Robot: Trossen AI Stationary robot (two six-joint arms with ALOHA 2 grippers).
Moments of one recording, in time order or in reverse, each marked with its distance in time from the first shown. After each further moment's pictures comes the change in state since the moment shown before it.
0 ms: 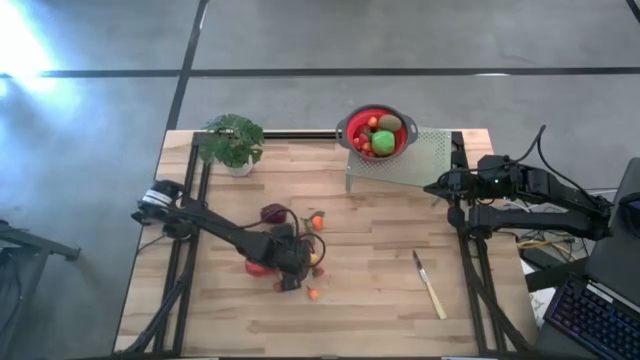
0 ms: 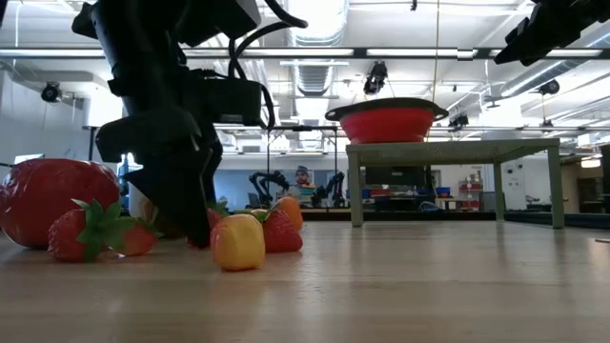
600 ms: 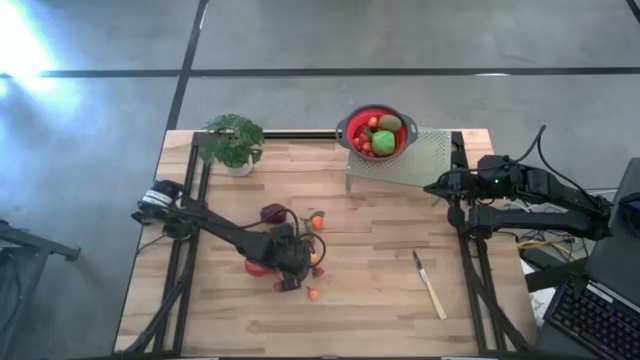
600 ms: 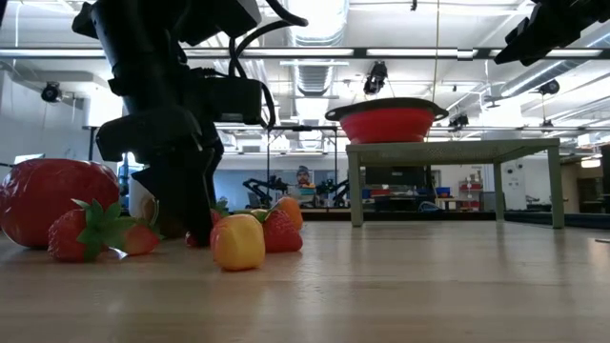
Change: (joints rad) left arm 0.000 0.000 0.000 0.002 0.000 0.008; right arm 0.000 0.000 0.000 0.000 0.000 0.000
